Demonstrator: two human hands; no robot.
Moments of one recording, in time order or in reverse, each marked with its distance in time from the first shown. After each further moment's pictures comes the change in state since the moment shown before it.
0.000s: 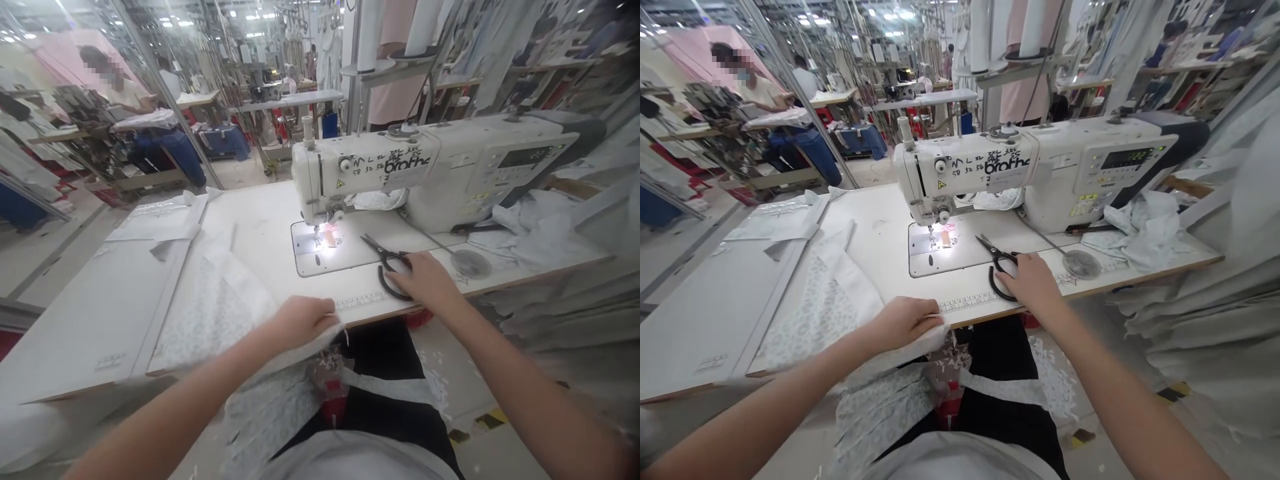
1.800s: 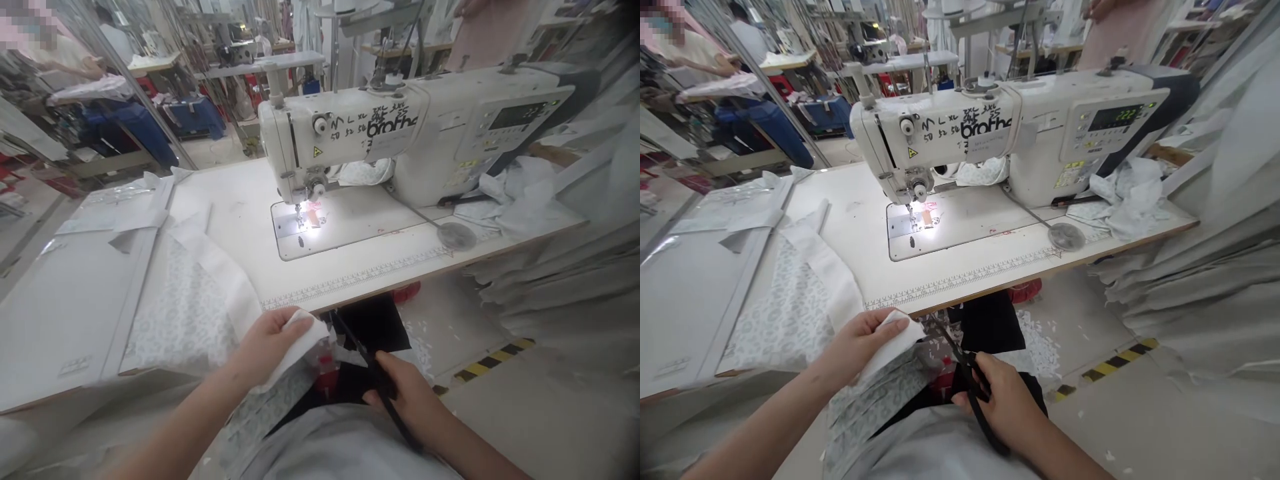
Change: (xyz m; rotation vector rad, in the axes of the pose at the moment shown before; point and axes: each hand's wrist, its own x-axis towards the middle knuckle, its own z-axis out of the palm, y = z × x) left_hand -0.048 0.032 0.016 -0.981 -0.048 -0.509; right_hand -0.178 -0.047 0.017 0.747 -0.565 0.058
